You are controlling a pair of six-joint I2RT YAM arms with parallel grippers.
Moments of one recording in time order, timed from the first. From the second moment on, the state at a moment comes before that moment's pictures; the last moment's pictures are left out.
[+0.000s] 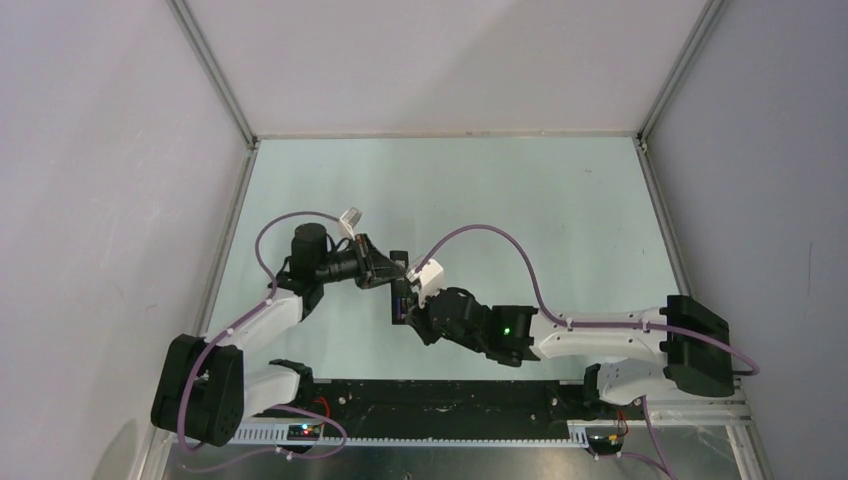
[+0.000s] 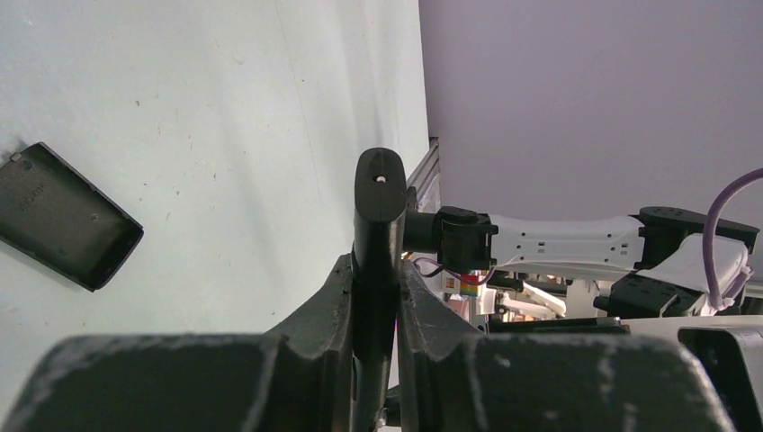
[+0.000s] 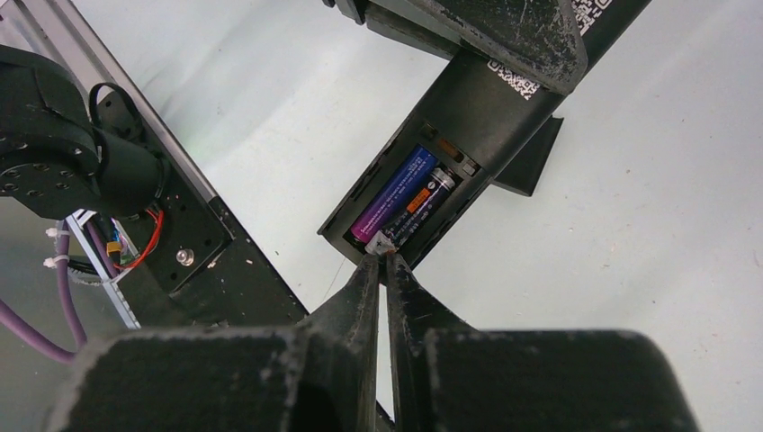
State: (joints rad) left arm -0.26 1.16 0.47 0.24 0.89 -0.98; right arm 1.33 1.36 0.85 0.02 0.34 0.42
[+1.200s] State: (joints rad) left arm -0.30 1.07 0.49 0.21 1.00 -0.97; right arm 1.18 1.48 0.96 -0.20 0.19 0.61
